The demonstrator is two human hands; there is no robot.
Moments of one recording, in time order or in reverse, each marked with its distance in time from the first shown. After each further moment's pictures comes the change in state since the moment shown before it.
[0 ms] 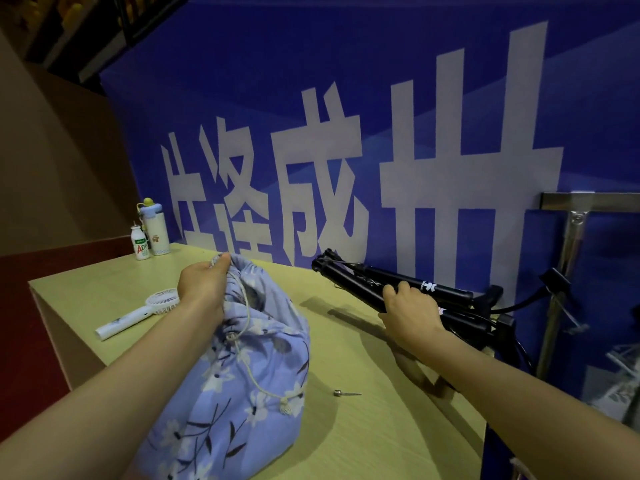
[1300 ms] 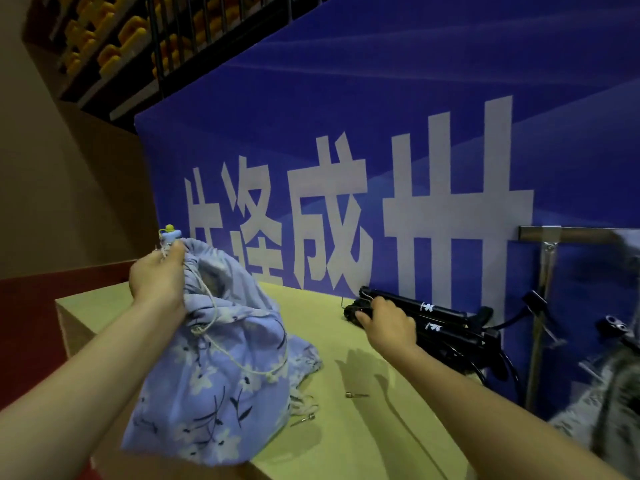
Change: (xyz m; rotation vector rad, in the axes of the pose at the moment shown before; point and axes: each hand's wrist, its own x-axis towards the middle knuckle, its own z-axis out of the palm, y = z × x) left_hand -0.037 0.067 -0.103 -0.215 0.094 0.169; right_hand -0.027 -0.057 -0.055 0.471 -0.043 0.276
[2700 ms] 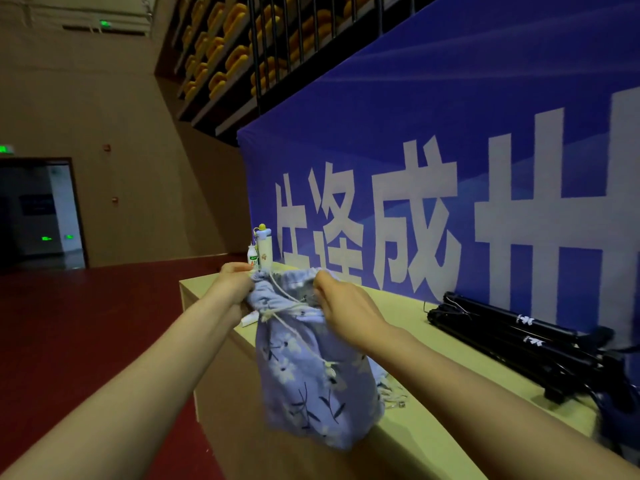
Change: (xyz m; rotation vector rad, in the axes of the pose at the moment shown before) left_hand -0.015 0.021 -0.079 0.160 -0.120 -0.199; right_hand -0.090 -0.177 -0.019 0.141 -0.062 -0.827
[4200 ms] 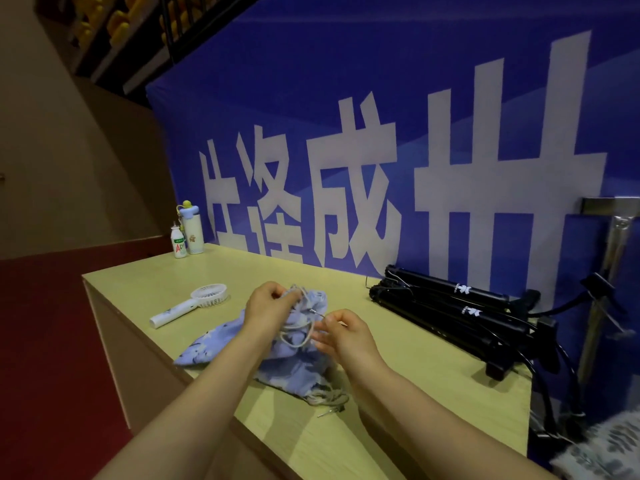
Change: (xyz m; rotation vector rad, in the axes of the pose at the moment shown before) left_hand 0.026 -0.105 0.157 0.320 -0.230 0.227; right_hand -0.048 0.112 0.065 1.237 0.241 0.848
